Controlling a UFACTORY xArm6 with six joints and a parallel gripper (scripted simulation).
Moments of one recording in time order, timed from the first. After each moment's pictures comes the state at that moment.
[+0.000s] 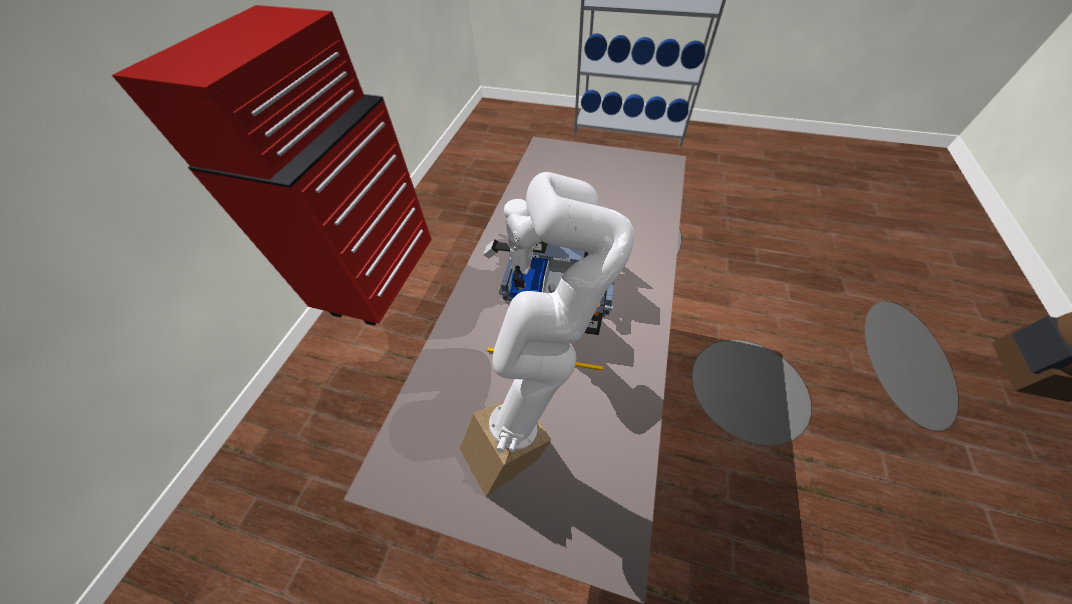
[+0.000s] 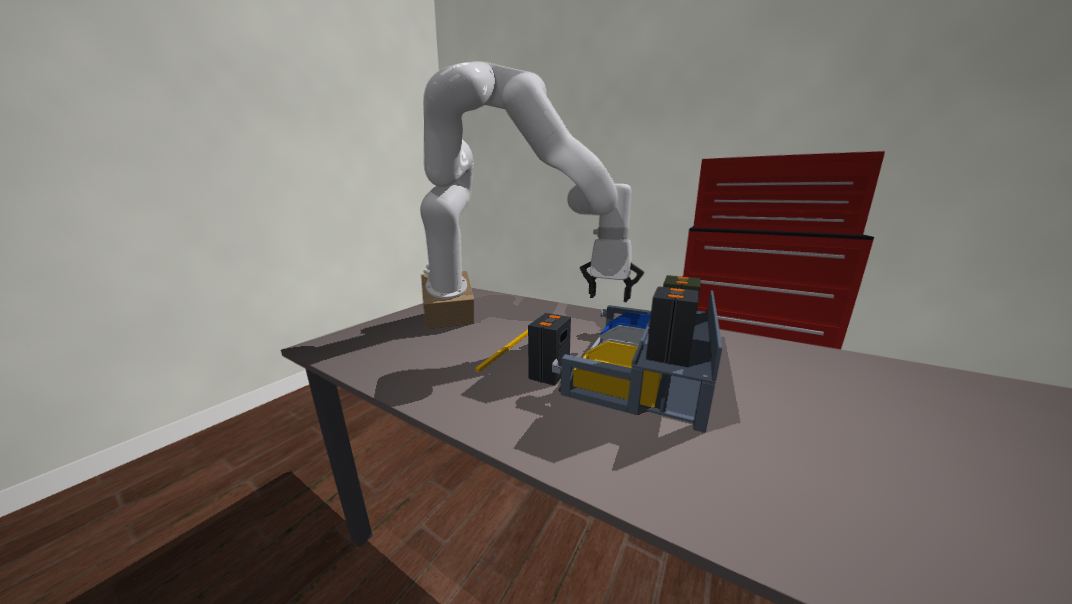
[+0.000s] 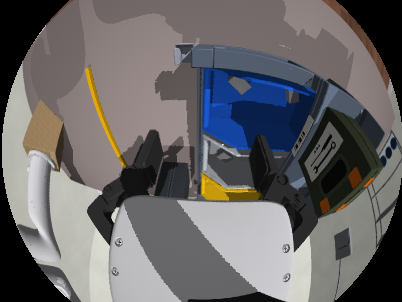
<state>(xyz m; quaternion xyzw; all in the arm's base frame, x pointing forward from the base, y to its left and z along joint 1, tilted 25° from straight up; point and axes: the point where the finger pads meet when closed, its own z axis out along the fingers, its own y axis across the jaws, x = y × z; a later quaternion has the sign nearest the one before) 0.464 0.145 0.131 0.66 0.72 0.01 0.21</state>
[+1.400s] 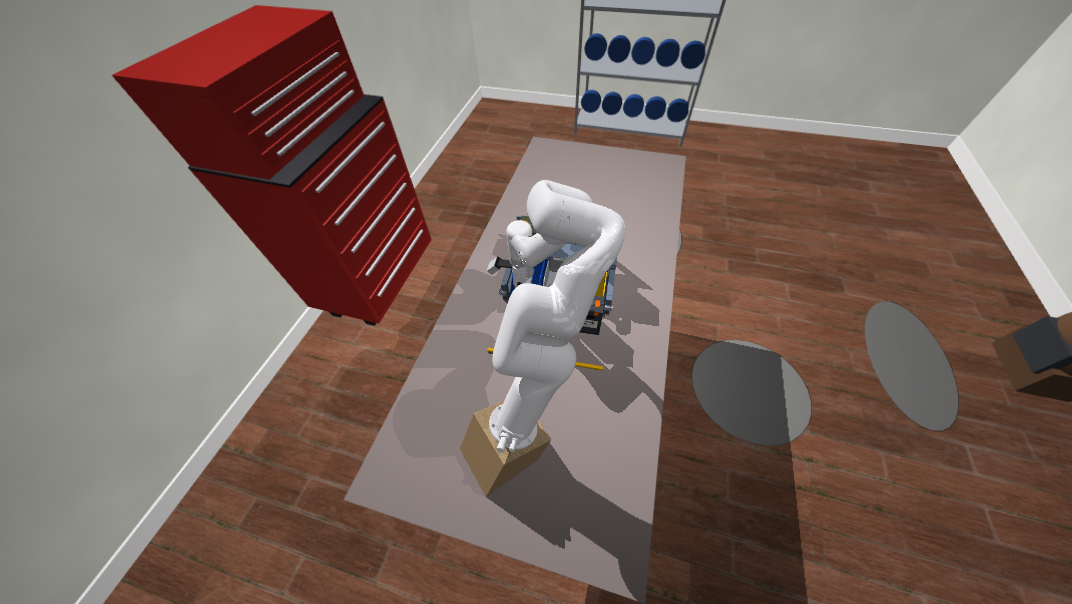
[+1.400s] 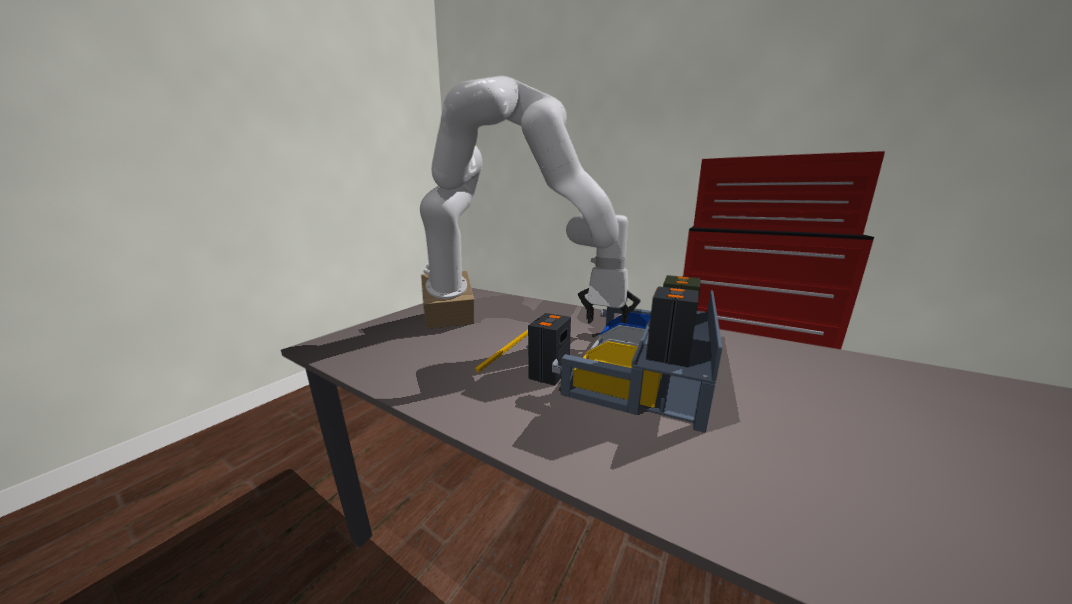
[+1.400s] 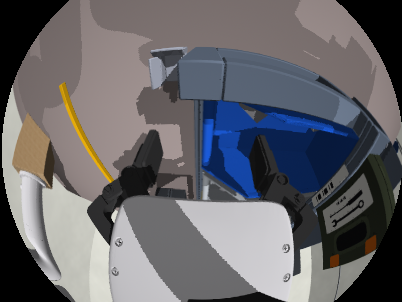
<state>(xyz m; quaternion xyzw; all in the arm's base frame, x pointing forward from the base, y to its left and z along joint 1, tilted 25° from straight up) 0.486 0.123 0.062 0.66 0.72 0.01 0.21</state>
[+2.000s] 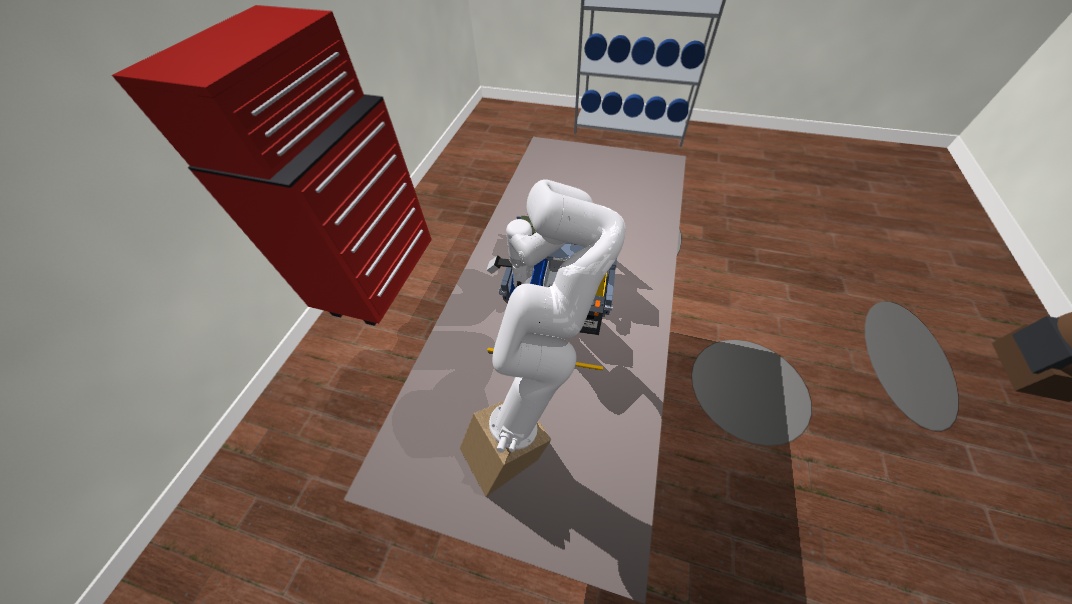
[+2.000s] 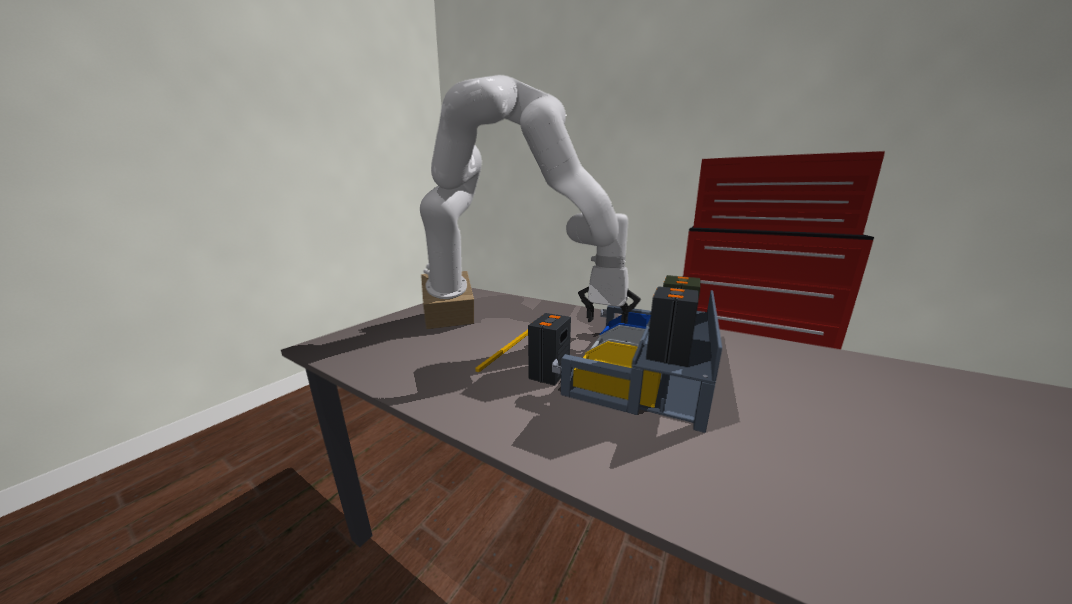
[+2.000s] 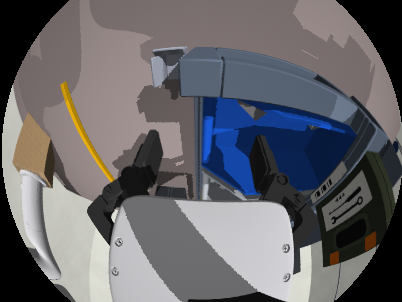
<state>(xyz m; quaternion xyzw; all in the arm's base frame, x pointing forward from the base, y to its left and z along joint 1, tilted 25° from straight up) 0.485 0.125 0.066 0.66 0.72 0.01 0.21</state>
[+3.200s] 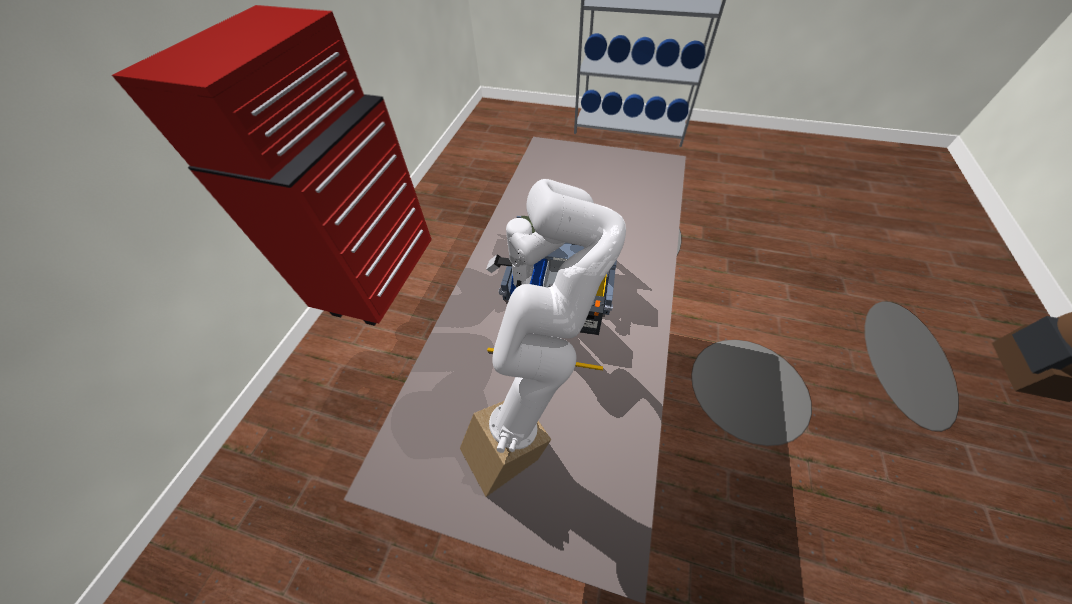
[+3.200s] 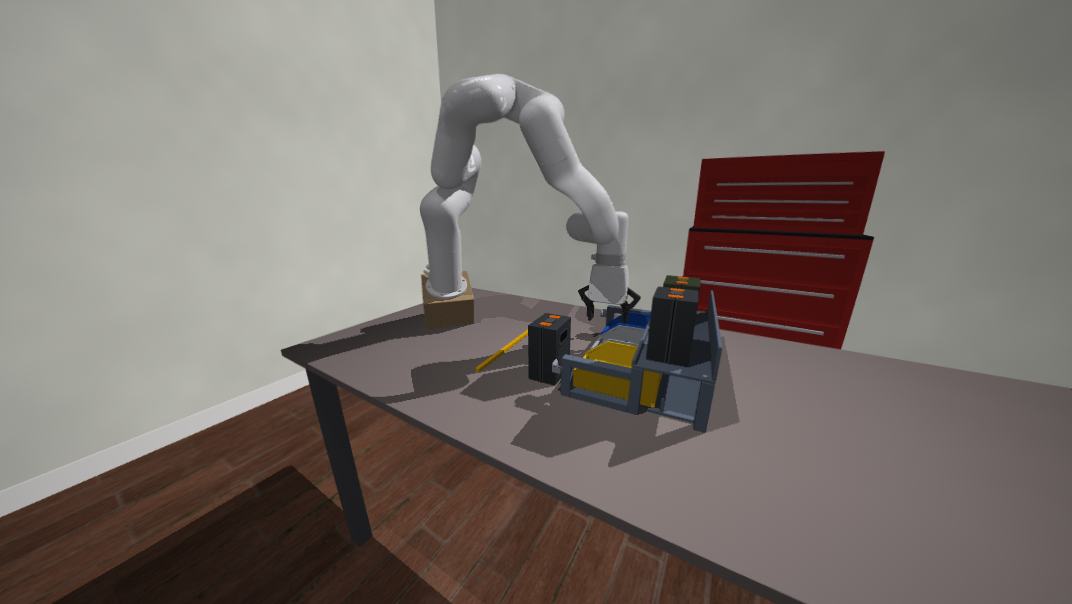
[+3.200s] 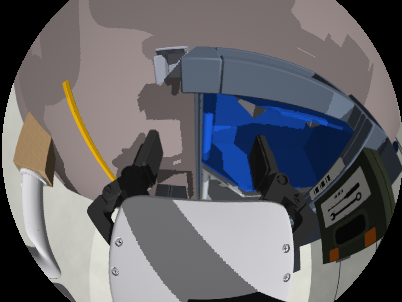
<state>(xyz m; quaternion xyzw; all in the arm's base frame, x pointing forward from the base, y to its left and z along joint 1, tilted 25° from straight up) 0.484 0.126 0.070 0.66 0.72 0.01 0.21</state>
